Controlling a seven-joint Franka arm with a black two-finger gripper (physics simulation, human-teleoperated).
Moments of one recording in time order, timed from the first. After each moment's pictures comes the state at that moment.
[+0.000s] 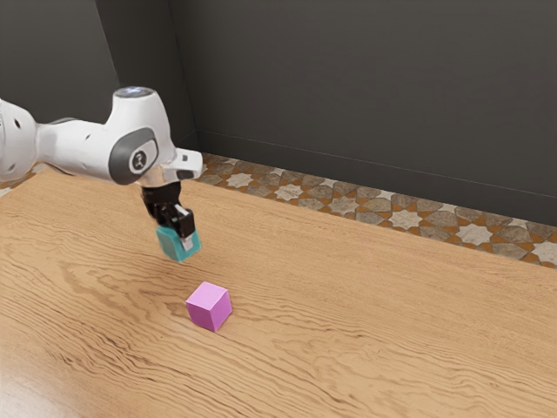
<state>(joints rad) 0.13 0.20 -0.04 -1.98 0.05 2.21 0.28</state>
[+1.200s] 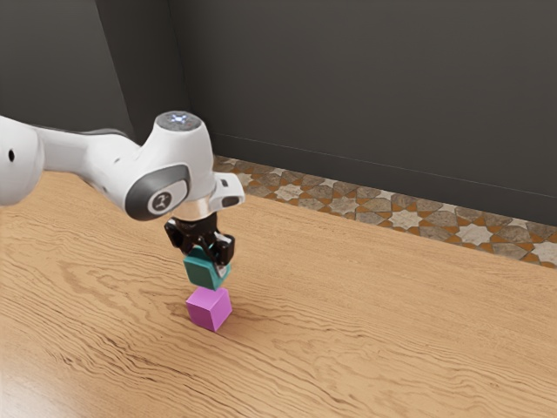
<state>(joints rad) 0.12 0.05 -0.24 -2.18 0.21 2.28 -0.31</state>
